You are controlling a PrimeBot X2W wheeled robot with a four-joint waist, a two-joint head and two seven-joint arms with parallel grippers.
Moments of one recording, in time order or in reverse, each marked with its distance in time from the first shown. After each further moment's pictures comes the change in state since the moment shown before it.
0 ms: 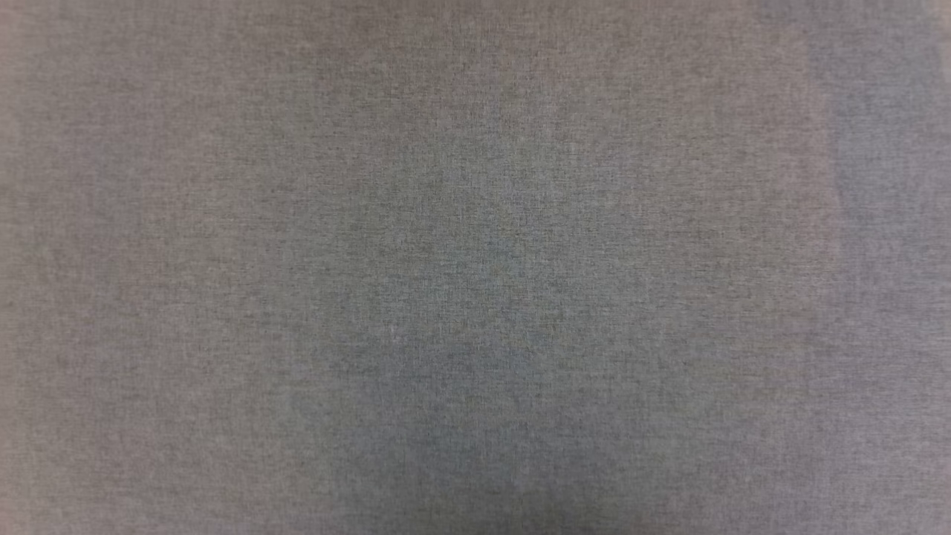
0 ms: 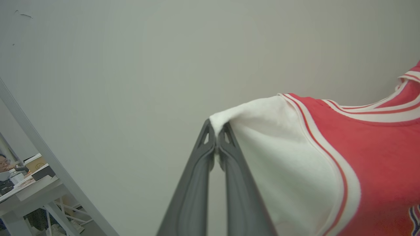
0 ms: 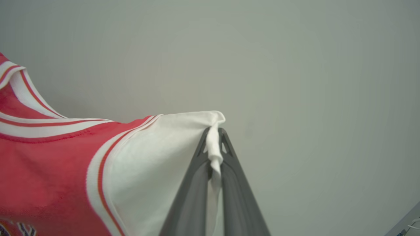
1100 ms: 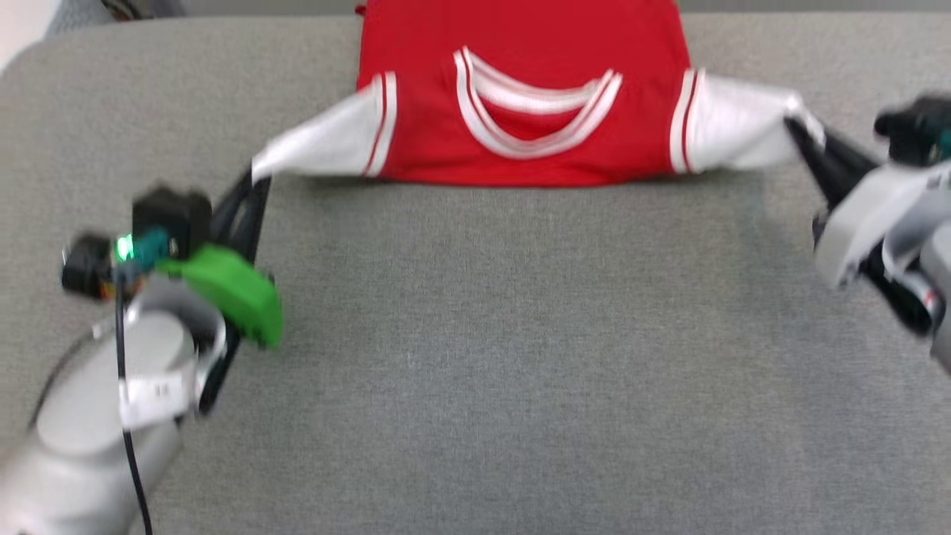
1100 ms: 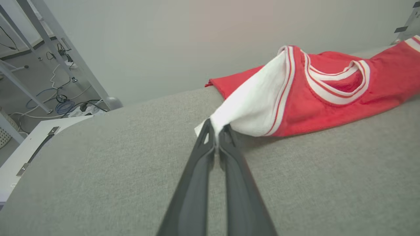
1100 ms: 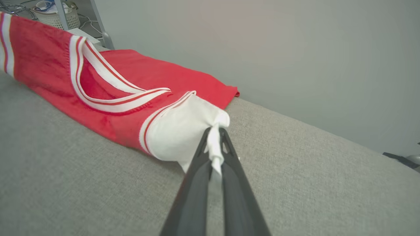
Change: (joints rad) left arm 1.282 0.102 0.168 -0.428 -0.107 0.137 -0.058; right arm 0.941 -0.074 0.413 -0.177 0.414 0.000 -0.218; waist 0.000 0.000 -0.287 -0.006
